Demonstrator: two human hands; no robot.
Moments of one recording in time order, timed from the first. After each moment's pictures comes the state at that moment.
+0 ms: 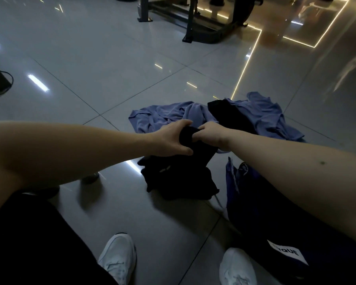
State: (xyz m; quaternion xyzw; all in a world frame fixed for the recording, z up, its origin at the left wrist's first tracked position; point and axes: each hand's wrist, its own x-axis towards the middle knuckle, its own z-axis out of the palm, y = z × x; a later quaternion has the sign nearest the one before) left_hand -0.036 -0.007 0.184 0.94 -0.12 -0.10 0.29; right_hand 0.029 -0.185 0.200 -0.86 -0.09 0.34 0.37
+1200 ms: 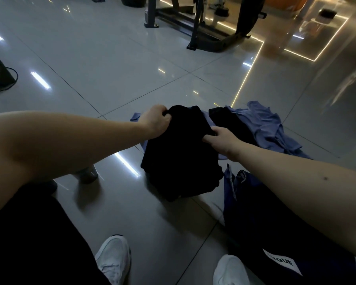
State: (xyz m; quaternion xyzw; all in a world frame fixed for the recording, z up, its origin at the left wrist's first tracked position) left_hand -0.009 0.030 0.205 0.93 0.12 0.03 0.35; right_hand 0.033 -0.217 0.192 -0.81 -0.11 0.29 0.50
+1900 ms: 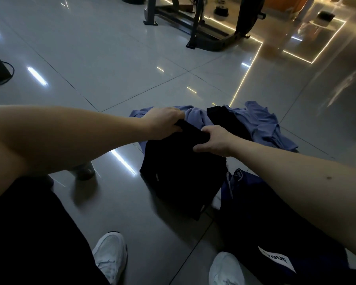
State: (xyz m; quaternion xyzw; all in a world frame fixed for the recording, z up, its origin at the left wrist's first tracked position) left_hand -0.019 0.012 0.221 0.98 -0.18 0.07 0.10; right_hand 0.028 -0.214 0.211 -0.90 -0.25 0.25 0.26
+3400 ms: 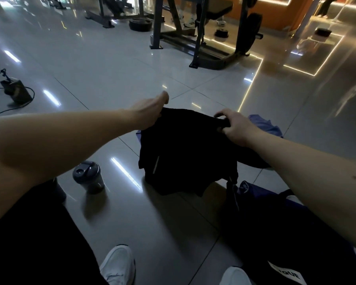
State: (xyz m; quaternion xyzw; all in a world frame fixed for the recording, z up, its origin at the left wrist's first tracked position) left_hand -0.014 0.077 0.271 0.99 -0.08 0.07 0.08; right_hand 0.042 -0.230 0.277 -0.93 -0.25 0.08 0.27
